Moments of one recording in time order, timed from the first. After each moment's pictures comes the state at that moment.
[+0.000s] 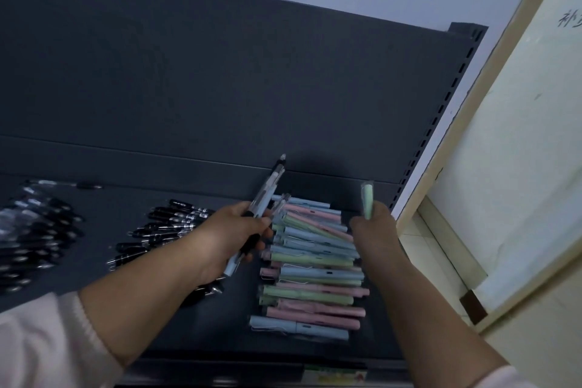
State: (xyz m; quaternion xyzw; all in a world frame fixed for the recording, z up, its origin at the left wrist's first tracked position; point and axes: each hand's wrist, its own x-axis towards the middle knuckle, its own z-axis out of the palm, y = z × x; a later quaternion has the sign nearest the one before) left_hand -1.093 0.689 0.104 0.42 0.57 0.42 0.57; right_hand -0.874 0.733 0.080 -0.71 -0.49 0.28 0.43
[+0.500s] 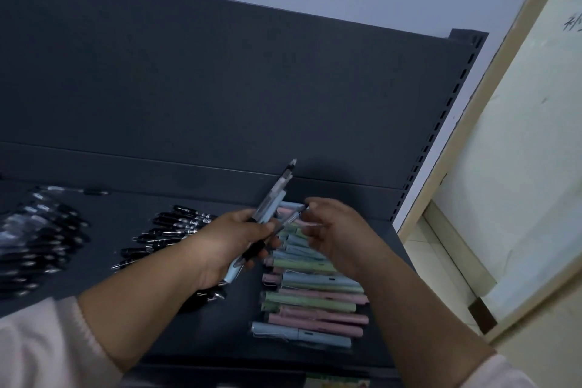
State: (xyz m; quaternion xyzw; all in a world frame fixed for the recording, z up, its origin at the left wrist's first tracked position) left_hand -1.094 0.684 0.109 0.43 0.54 0.41 0.60; right_hand -0.917 0.721 0.107 -0.50 -0.43 0.62 0.42
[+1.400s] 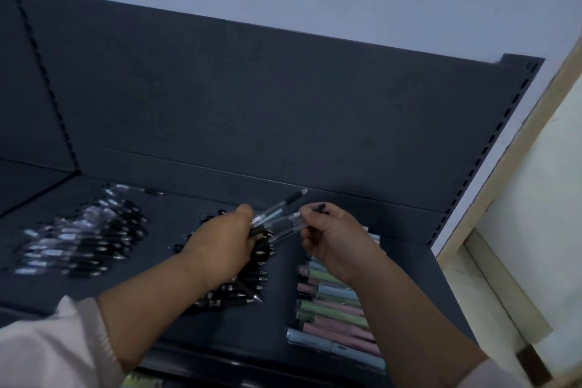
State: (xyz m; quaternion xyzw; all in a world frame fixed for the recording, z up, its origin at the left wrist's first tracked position) left_hand -1.155 0.668 0.106 0.68 0.70 0.19 0.06; right_hand -0.980 0.714 0.121 -0.44 -0.43 0.68 0.41
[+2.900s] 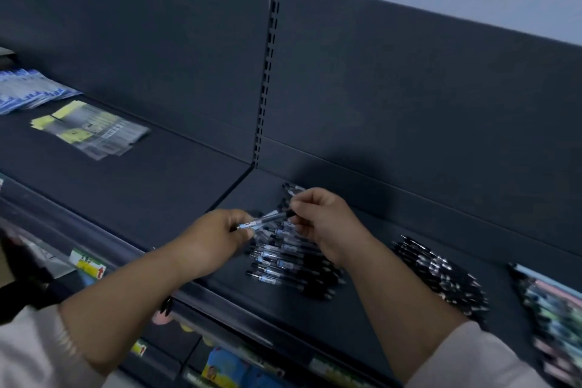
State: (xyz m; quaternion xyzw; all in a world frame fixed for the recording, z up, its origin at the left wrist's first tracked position) left_hand -1.536 0.595 0.068 0.50 0.73 0.34 0.33; right_hand -1.370 0.705 0.091 -0.43 -0.55 0.66 0.28
